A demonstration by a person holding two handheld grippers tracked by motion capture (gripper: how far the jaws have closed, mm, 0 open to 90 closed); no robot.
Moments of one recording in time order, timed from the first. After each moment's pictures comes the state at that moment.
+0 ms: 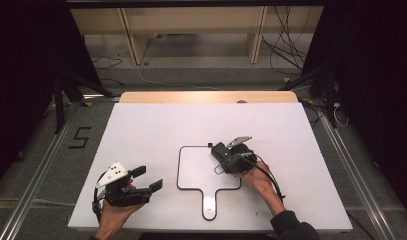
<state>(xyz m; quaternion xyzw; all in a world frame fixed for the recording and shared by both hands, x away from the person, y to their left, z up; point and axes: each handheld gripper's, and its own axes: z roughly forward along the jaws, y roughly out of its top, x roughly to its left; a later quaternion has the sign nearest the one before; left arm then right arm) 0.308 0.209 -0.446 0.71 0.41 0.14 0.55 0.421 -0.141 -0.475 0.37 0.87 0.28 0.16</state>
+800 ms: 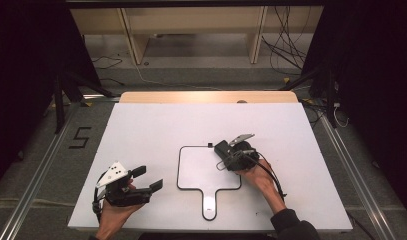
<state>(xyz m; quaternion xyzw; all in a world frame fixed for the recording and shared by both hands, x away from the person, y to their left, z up) 0.308 0.210 -0.446 0.71 0.41 0.14 0.55 0.428 -0.149 -0.475 0.39 0.87 0.27 0.16</state>
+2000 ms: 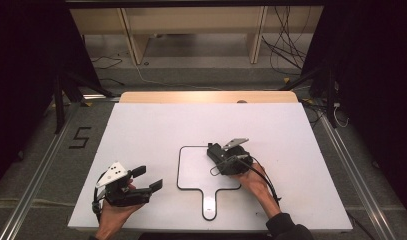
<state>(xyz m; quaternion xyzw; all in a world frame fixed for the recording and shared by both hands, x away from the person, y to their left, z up) 0.307 0.210 -0.446 0.71 0.41 0.14 0.55 0.418 -0.131 -0.478 0.38 0.86 0.30 0.16</state>
